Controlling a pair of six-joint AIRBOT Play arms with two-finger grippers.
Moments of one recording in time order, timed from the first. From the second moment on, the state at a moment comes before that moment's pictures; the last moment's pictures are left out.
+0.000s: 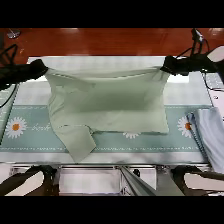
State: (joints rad) left arm 0.12 -1.19 1.04 0.92 -0.67 -1.37; right arm -0.05 -1.49 1.39 -0.99 0.93 1.49
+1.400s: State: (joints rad) left arm 0.55 -1.17 0.58 0.93 -1.25 -1.29; right arm -0.37 -1.01 0.58 -0.92 1.24 1.30
